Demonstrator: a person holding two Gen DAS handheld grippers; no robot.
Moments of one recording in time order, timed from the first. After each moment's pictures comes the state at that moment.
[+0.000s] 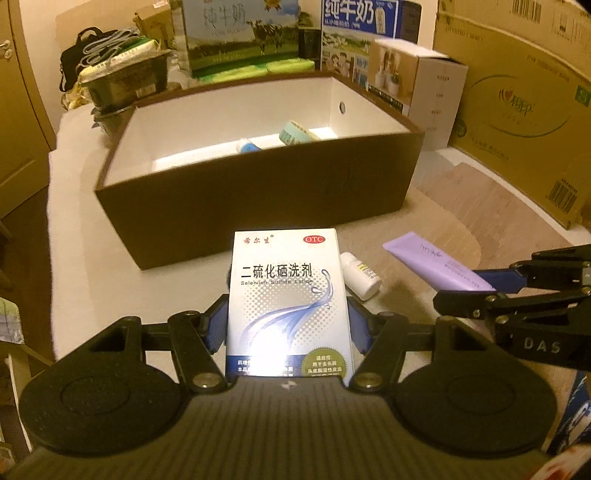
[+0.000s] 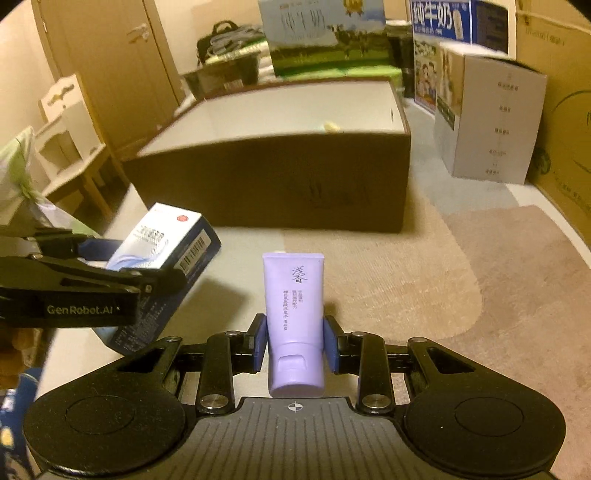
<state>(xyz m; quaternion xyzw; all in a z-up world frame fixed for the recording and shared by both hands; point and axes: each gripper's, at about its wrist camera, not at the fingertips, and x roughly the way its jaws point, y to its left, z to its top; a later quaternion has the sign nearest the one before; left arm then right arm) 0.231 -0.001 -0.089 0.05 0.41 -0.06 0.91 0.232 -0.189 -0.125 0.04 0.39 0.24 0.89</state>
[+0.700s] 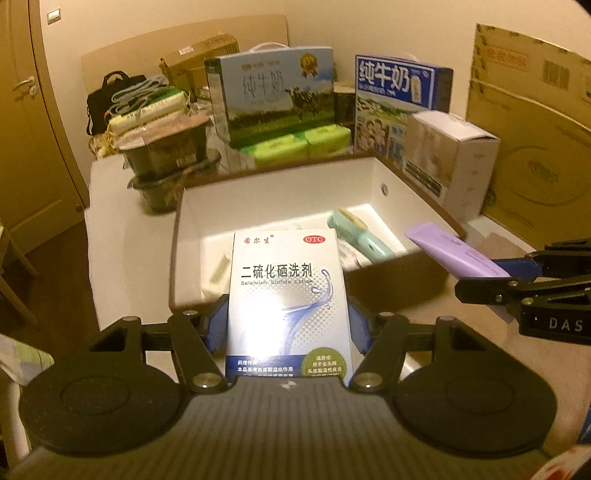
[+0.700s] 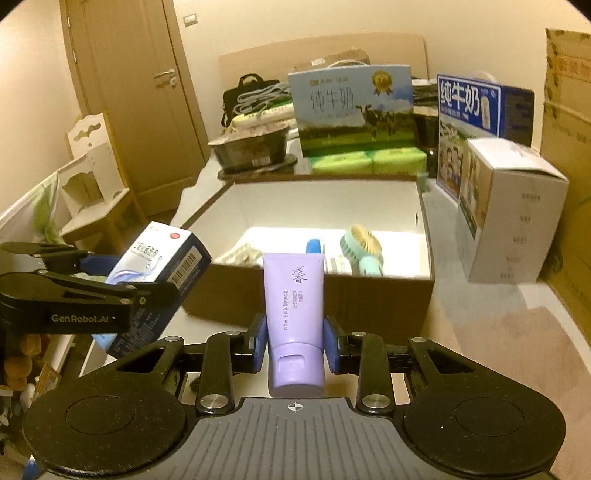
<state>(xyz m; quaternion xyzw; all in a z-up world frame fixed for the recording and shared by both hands) 0.283 0.036 -0.018 0.06 0.35 -0.03 0.93 0.279 -0.170 -0.053 0.04 0.32 0.26 0.91</state>
